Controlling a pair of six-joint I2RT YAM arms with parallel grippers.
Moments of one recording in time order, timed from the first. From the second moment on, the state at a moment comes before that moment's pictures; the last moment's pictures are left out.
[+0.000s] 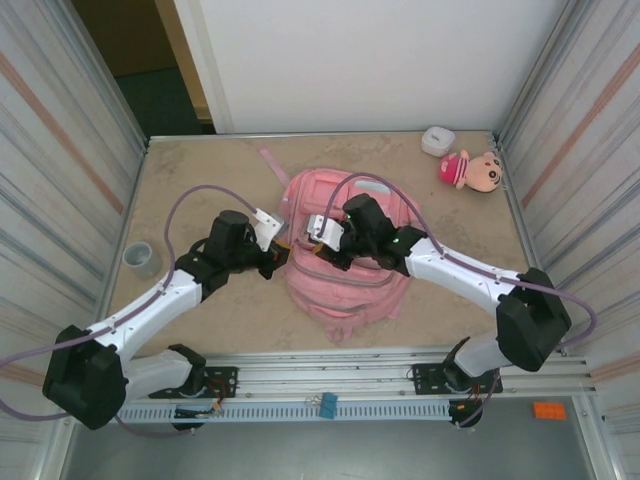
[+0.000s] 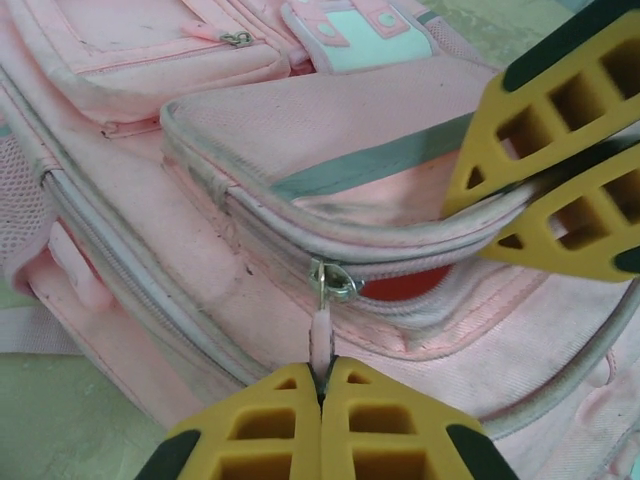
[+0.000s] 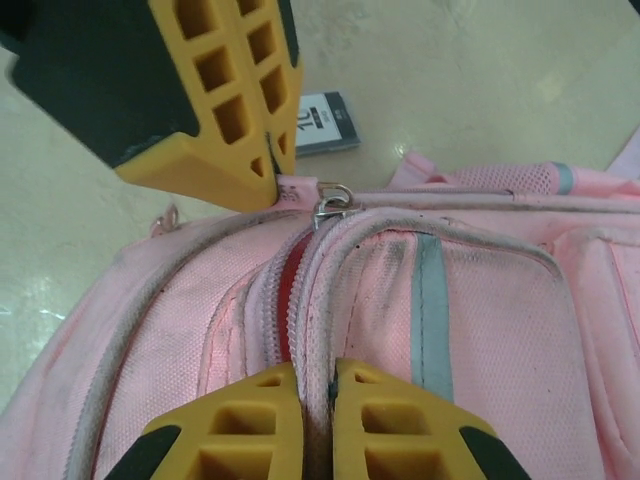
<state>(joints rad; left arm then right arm) -0.52 1.14 0.70 -0.21 0.35 0.02 0.76 1.43 1.01 -0.26 -0.30 -0.51</state>
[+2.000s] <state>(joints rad) -0.56 1.29 0.75 -0.09 0.37 0.02 0.51 1.33 1.01 -0.47 -0.74 -0.50</state>
